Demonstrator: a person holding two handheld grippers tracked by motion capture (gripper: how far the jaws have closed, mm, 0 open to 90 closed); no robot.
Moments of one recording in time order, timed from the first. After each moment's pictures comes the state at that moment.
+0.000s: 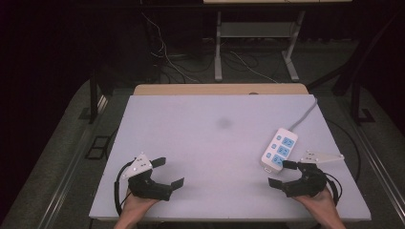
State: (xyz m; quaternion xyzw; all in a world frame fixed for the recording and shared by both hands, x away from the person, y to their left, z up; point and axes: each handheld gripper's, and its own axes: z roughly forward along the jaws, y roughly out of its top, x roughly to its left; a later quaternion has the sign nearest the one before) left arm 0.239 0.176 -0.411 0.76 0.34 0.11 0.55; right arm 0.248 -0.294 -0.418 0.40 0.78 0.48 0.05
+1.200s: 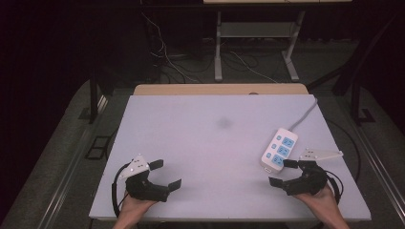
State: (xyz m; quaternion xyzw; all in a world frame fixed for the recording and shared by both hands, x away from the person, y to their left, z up) left arm 0.237 0.184 -0.415 0.75 0.35 0.10 0.54; right arm 0.253 -0.294 -0.413 0.40 0.79 0.46 0.05
